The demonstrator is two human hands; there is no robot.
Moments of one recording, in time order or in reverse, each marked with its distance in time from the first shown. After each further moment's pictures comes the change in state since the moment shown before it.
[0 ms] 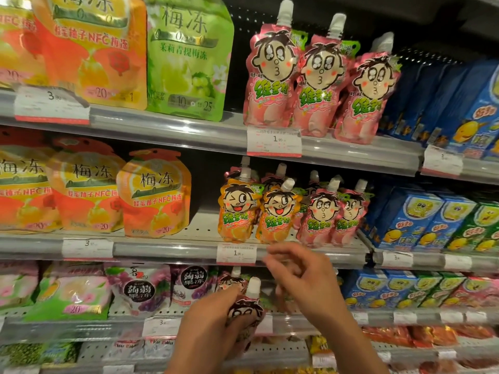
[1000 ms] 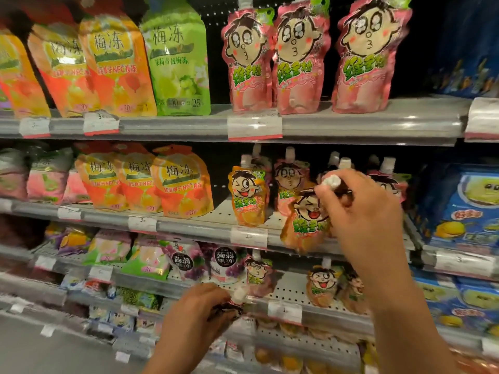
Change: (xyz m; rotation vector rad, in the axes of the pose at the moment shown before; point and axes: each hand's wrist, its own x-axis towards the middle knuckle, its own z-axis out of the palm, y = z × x) left_hand -0.039 0.035 -0.001 0.417 0.066 -0.149; right_hand 0.055 -0.002 -0.103 -0.319 0.281 -0.477
